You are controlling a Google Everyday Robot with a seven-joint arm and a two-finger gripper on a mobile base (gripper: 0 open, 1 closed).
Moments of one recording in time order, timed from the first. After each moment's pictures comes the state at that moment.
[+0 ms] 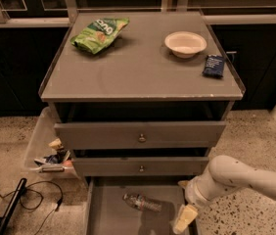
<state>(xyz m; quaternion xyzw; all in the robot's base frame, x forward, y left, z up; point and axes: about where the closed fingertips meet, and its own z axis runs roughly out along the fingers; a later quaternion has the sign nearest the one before) 0.421 -0.167 0.437 -0.54 0.80 0.23 0.14</state>
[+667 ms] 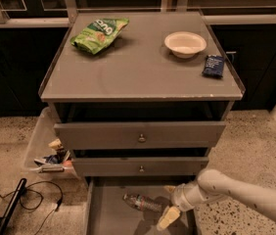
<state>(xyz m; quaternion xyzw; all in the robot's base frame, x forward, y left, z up) 0.458 -0.122 0.329 -0.50 0.79 0.31 0.20</state>
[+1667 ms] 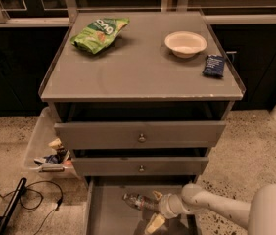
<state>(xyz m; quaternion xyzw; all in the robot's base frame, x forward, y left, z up) 0.481 -0.080 0.211 -0.52 0.76 0.29 0.26</state>
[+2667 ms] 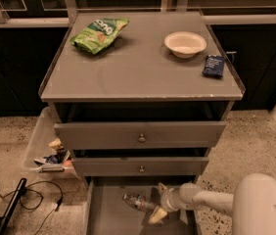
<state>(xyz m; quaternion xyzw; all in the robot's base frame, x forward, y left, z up) 0.539 -0.114 0.172 -0.53 0.79 0.17 0.28</state>
